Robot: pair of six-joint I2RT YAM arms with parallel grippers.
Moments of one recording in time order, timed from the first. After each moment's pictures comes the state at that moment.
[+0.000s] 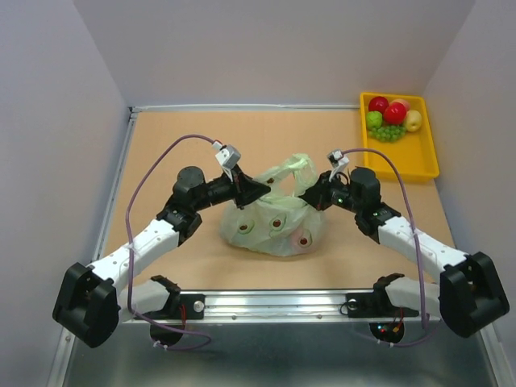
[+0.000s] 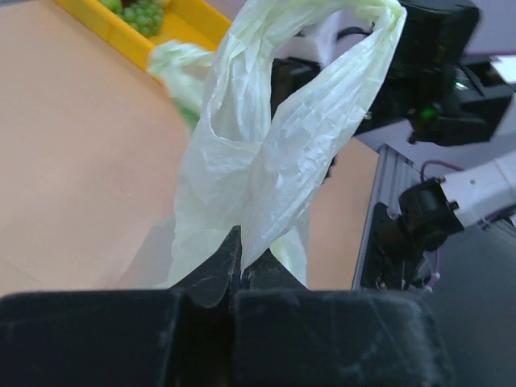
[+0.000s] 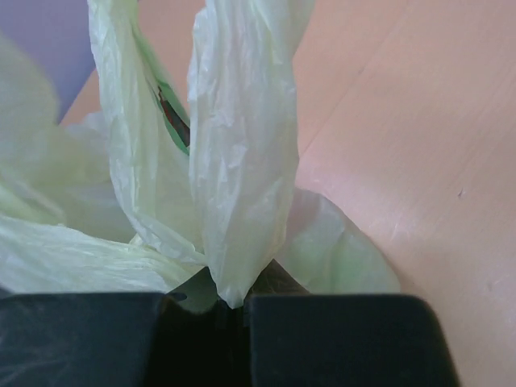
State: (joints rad) left arm -0.55 1.09 0.65 0.45 0.60 -0.43; right arm 0.43 1.10 0.58 0.28 -0.46 0.39
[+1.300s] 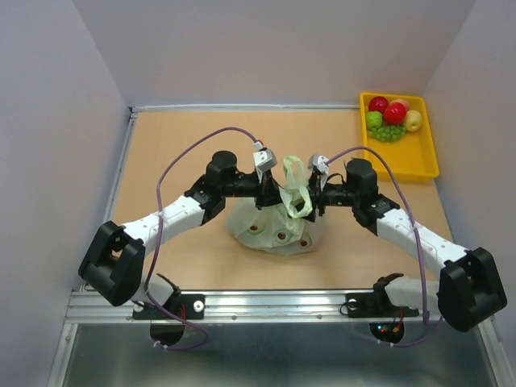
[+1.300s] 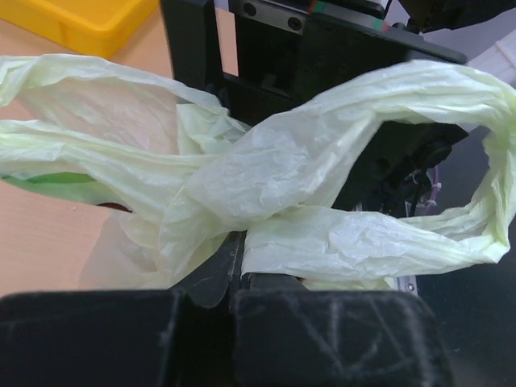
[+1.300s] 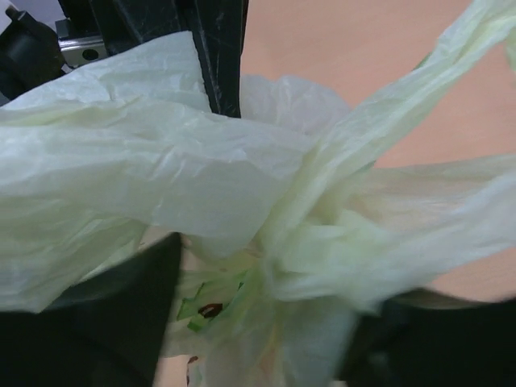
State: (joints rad) left arm -0.64 1.39 0.85 0.36 0.84 -0.17; right arm 0.45 1.19 0.69 0.16 -0.90 -0.05
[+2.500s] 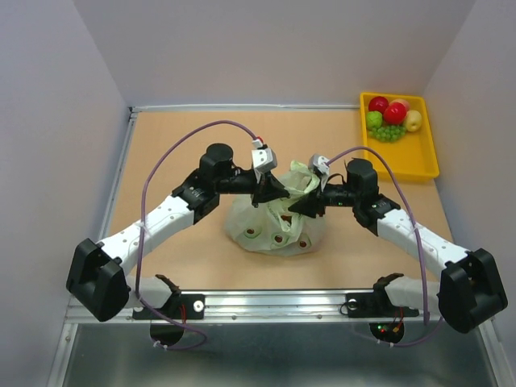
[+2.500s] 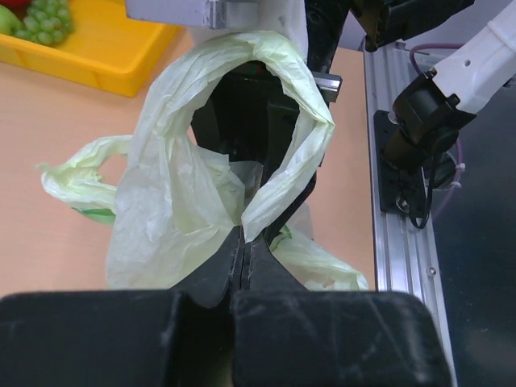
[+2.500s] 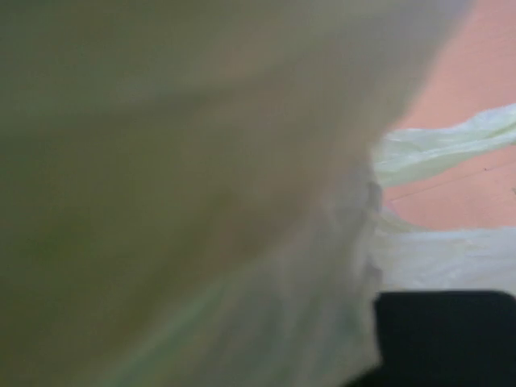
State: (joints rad) left arm -0.66 1.26 0.97 0.07 0.79 0.04; right arm 0.45 1.18 0.69 0.17 -0.92 -0.05
